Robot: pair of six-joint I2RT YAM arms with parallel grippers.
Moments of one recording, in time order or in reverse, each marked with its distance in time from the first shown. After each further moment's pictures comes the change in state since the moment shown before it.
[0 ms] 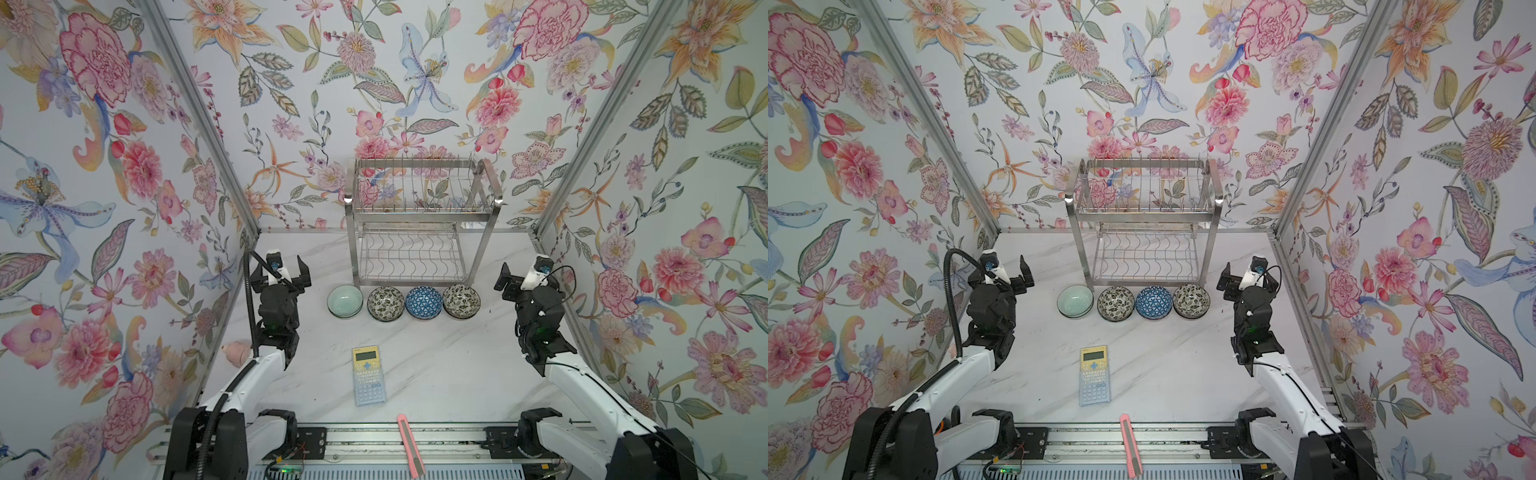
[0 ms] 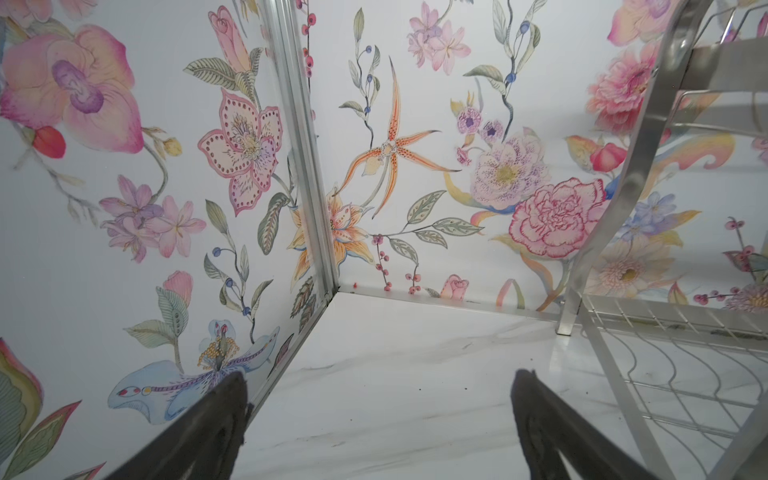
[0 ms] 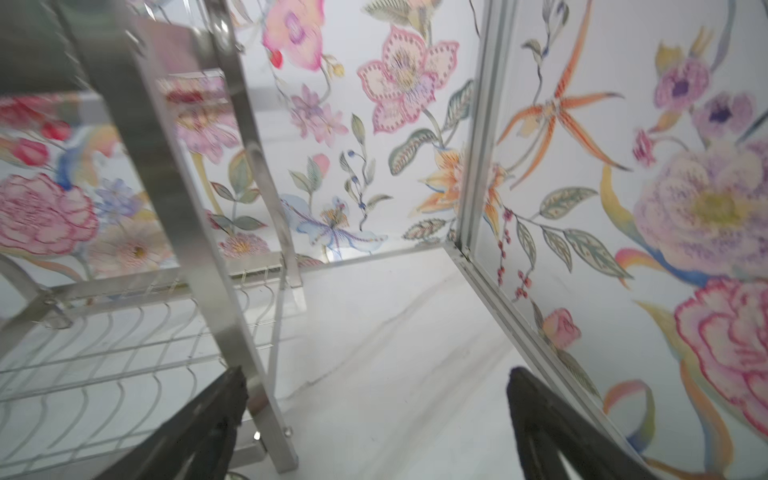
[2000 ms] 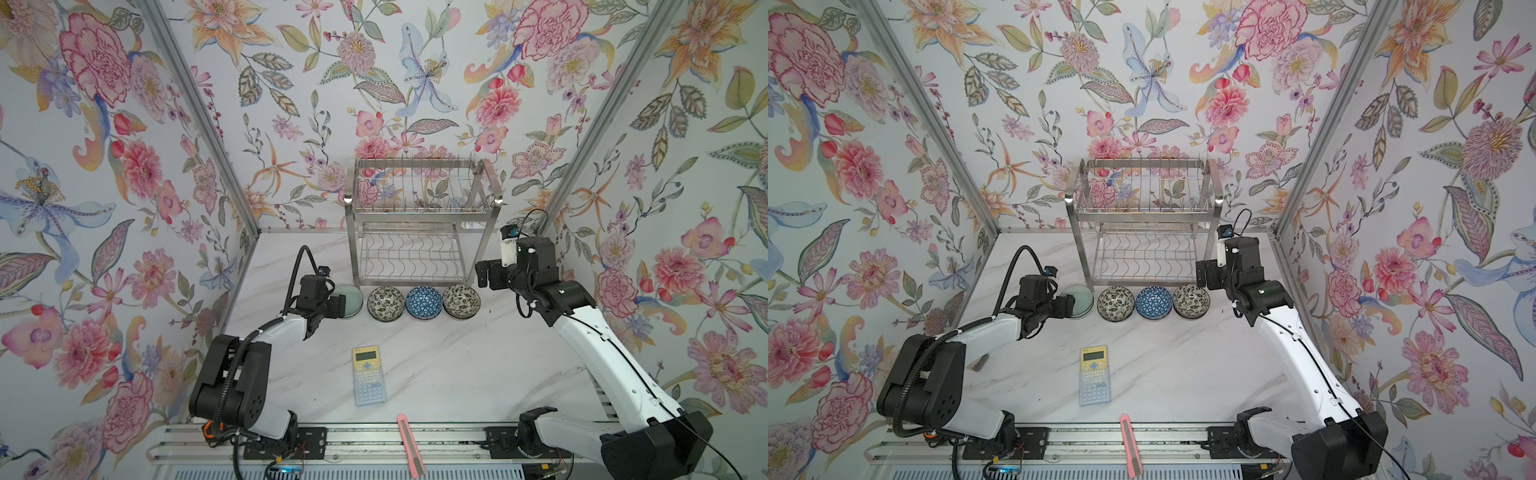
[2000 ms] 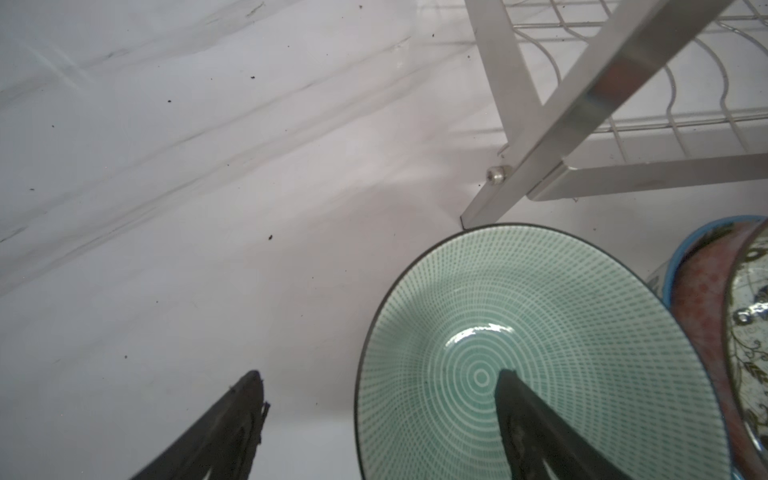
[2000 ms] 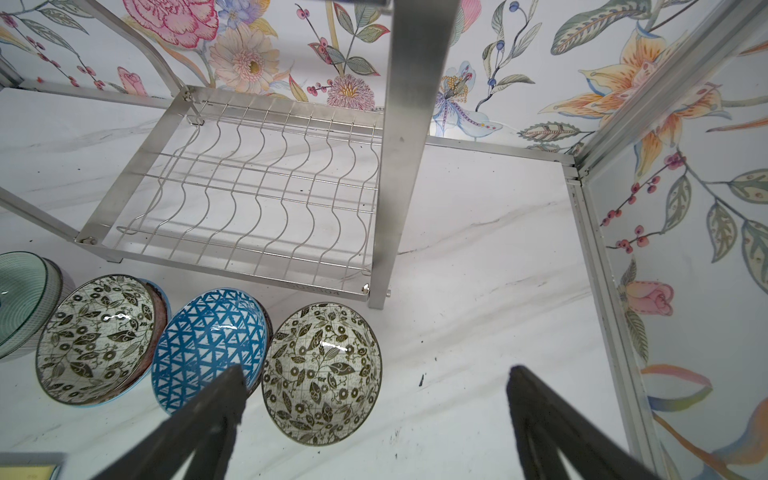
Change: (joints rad) left arm -0.102 0.402 0.167 -0.537 0.352 -0.143; right arm 0.083 0.212 0.609 -0.916 -0.222 -0.048
